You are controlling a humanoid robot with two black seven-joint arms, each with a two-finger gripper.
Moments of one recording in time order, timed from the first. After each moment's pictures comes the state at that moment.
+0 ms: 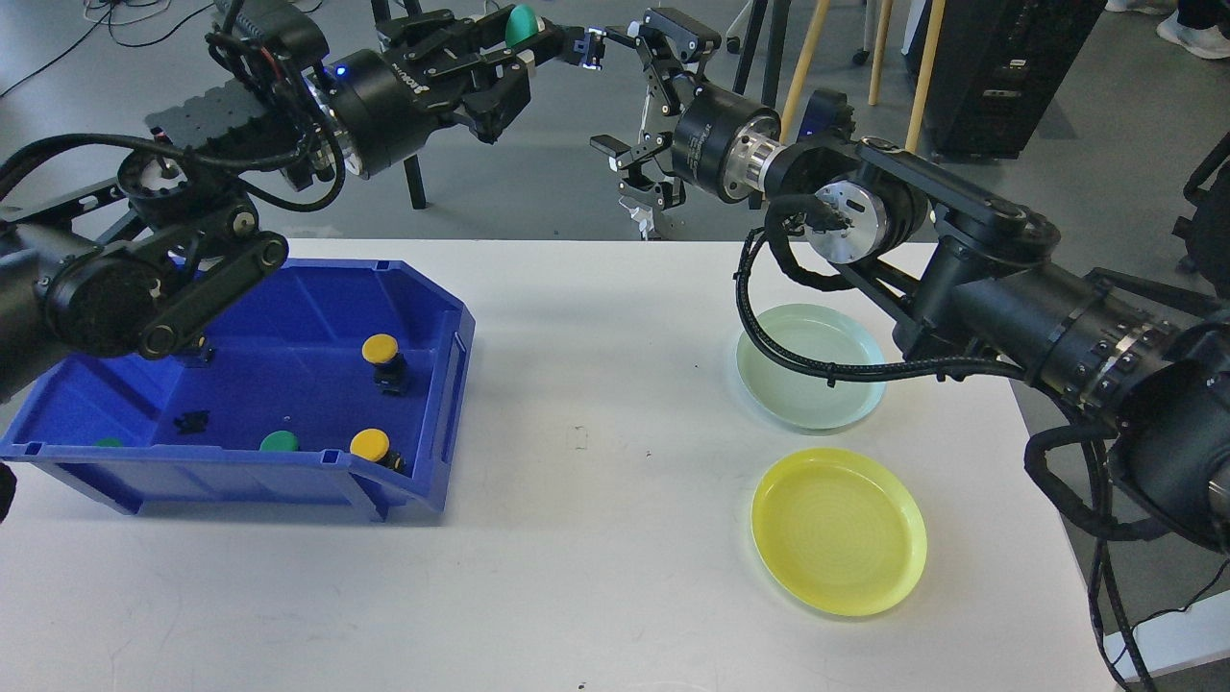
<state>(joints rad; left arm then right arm) -1.07 0.50 -0.49 -1.04 1.81 0.15 -0.37 1.20 -0.08 0.40 0.76 0.00 0.19 0.00</state>
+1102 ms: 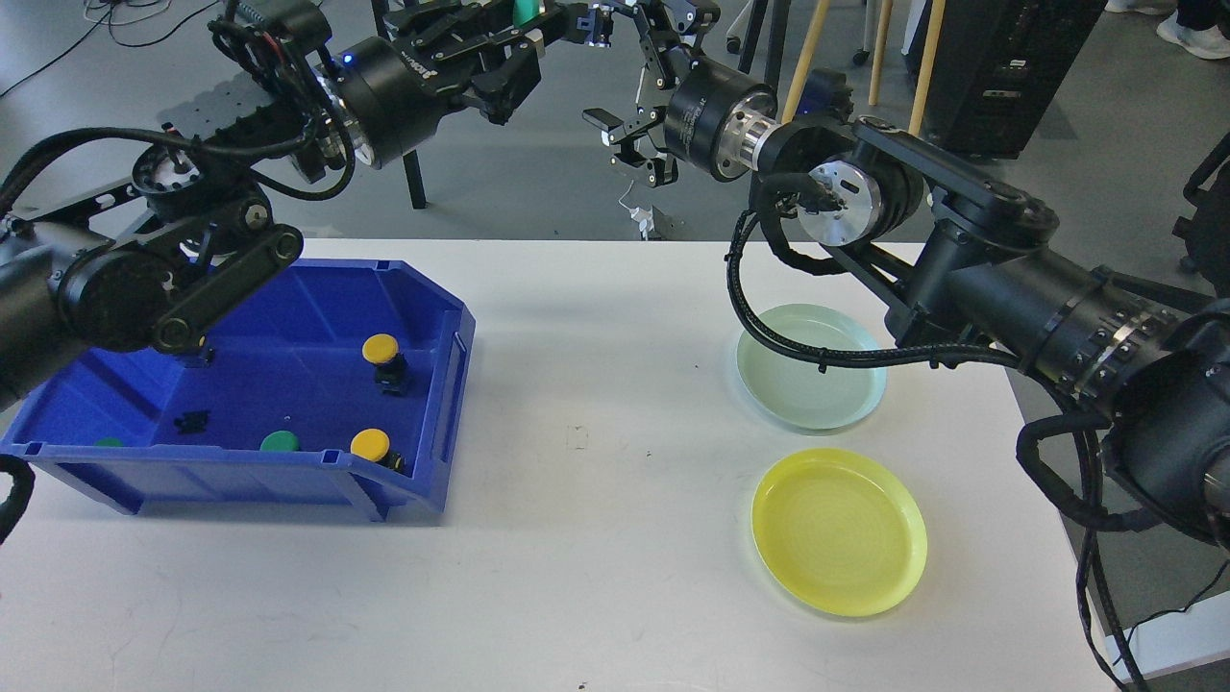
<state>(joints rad) -1.07 0.47 -0.50 -1.03 1.76 0.15 -0.35 1.22 -0.06 0.43 0.76 0.01 0.18 0.00</state>
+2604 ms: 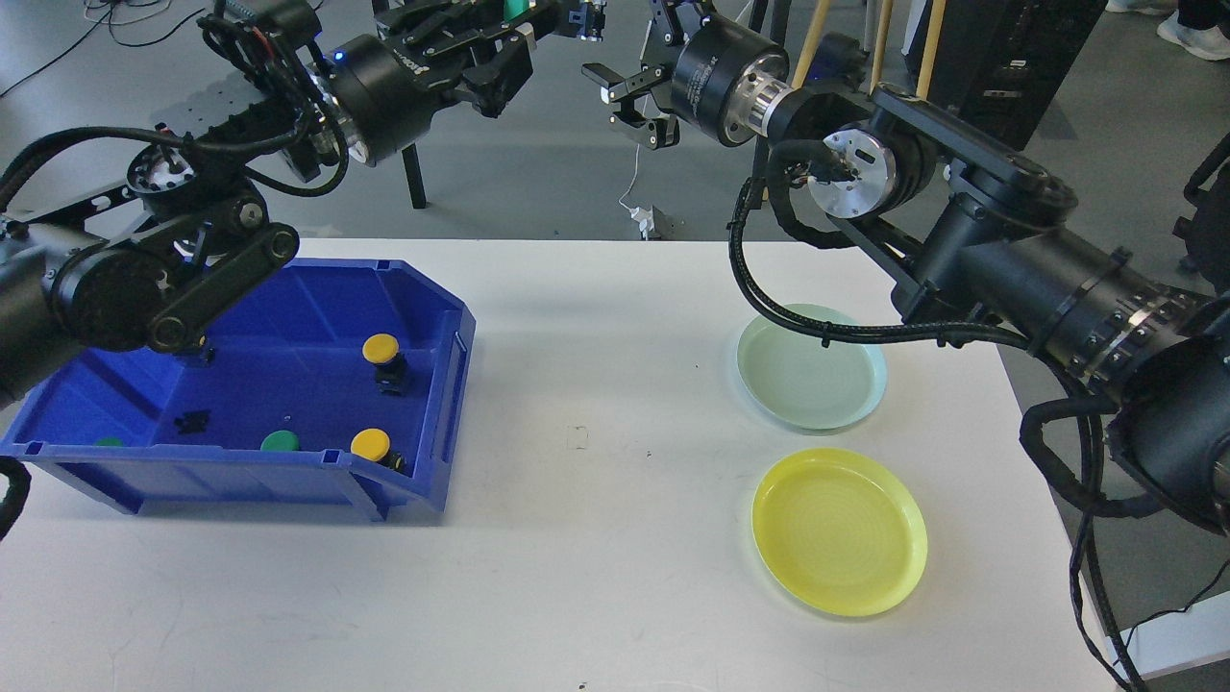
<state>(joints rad) -1.07 0.48 -0.50 -1.03 1.73 0.15 -0.34 1.25 -0.07 0.48 0.76 0.01 0.18 0.02</state>
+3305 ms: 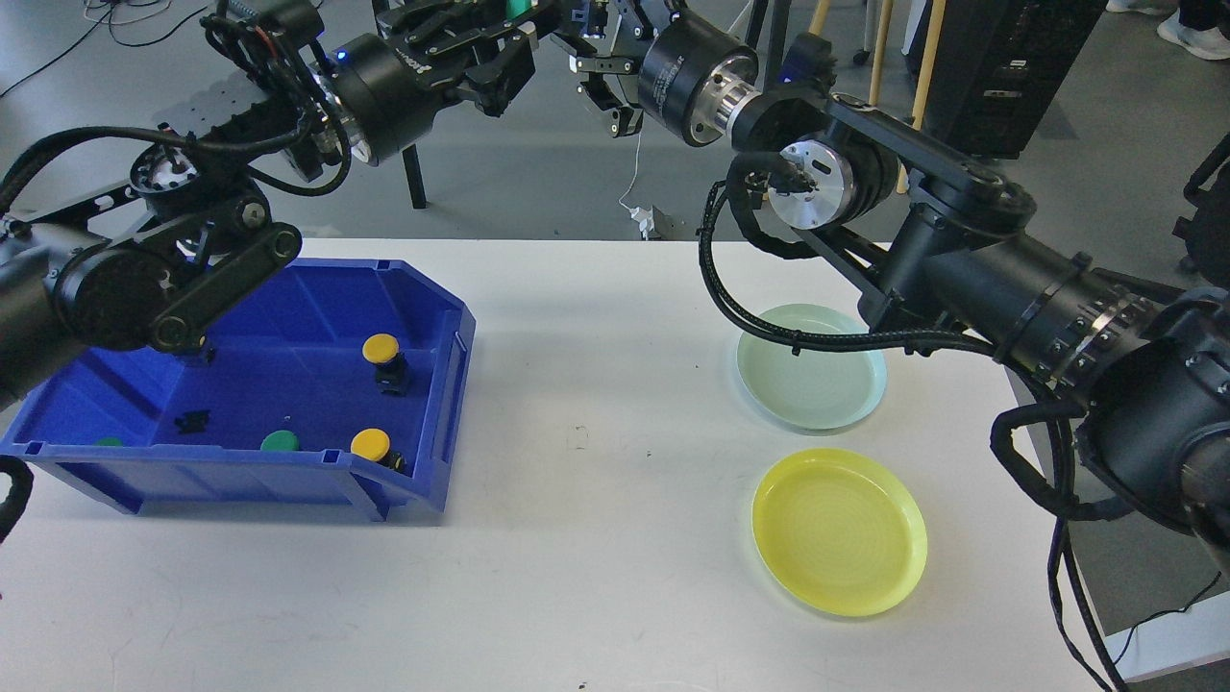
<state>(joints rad) -1.07 0.48 -0.50 -1.03 1.73 0.15 -0.34 1.25 -0.02 0.47 0.76 -0.01 0.13 0.09</state>
